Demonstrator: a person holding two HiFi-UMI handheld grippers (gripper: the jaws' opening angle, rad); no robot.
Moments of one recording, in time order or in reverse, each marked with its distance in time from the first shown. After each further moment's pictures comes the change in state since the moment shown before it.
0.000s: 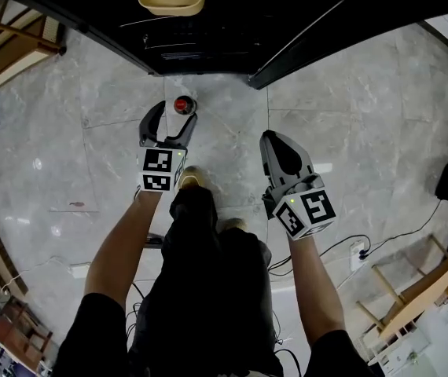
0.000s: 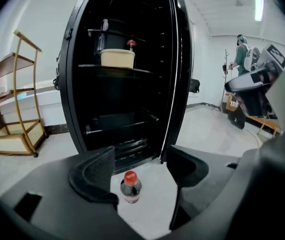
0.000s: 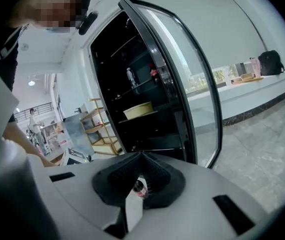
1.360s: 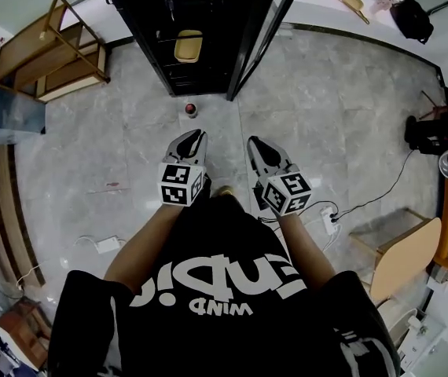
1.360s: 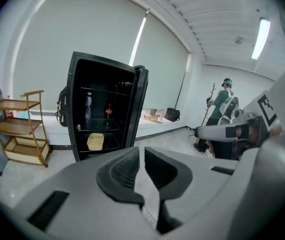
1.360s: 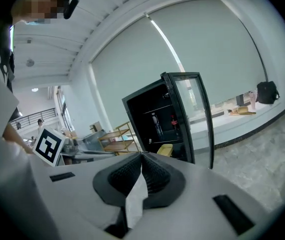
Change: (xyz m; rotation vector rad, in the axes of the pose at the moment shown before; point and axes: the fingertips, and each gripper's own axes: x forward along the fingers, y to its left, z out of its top) left arm -0.415 -0.201 0.333 -0.107 -0.088 -0.119; right arm -0.319 0.216 0.279 0.017 -0.038 0.020
